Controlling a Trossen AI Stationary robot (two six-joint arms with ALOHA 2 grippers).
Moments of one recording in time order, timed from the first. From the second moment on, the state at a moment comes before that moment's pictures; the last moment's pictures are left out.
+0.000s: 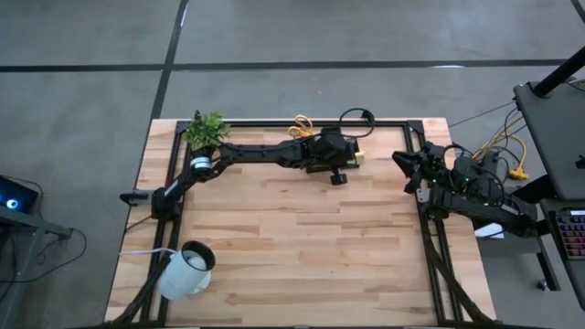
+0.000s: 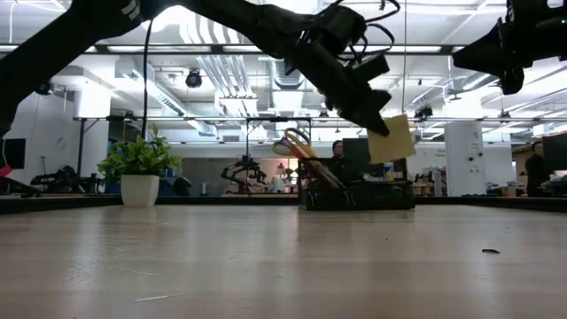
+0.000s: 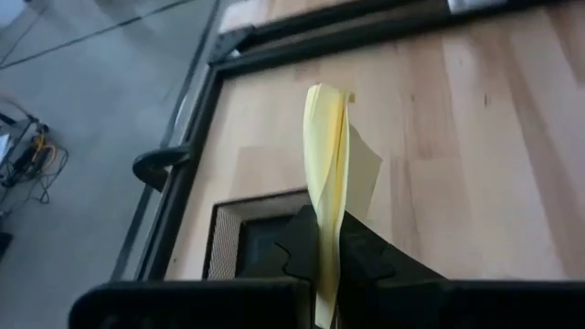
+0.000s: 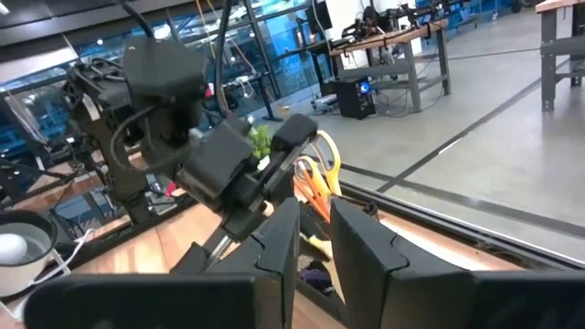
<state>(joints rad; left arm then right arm) 0.20 2.25 1.97 -0.26 -0.19 0.33 -0.29 0.00 0.34 -0.36 0.24 0.34</state>
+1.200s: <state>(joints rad) 0.22 2.37 1.97 -0.07 -0.52 0.54 -0.29 0.00 0.34 -0.37 0.23 0.36</state>
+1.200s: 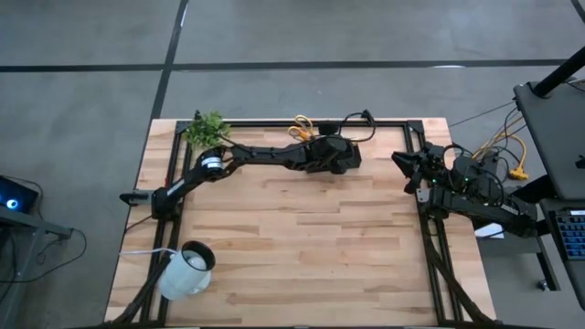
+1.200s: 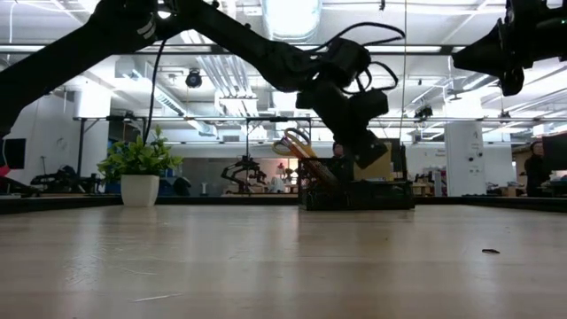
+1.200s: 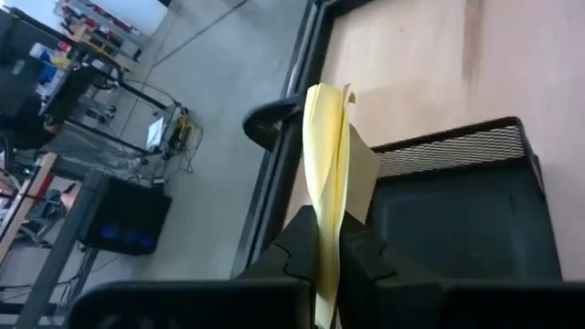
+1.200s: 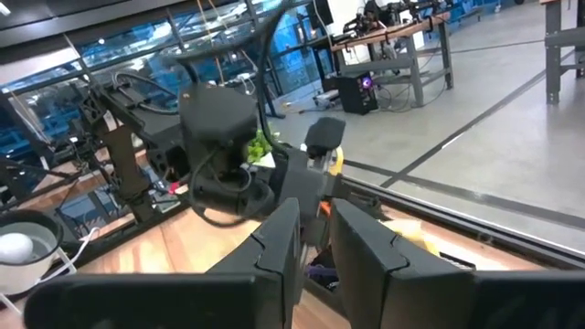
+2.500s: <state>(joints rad) 0.23 2.42 1.97 -0.01 -0.45 0.53 -0.29 0.01 0.34 -0.37 0.24 0.36</state>
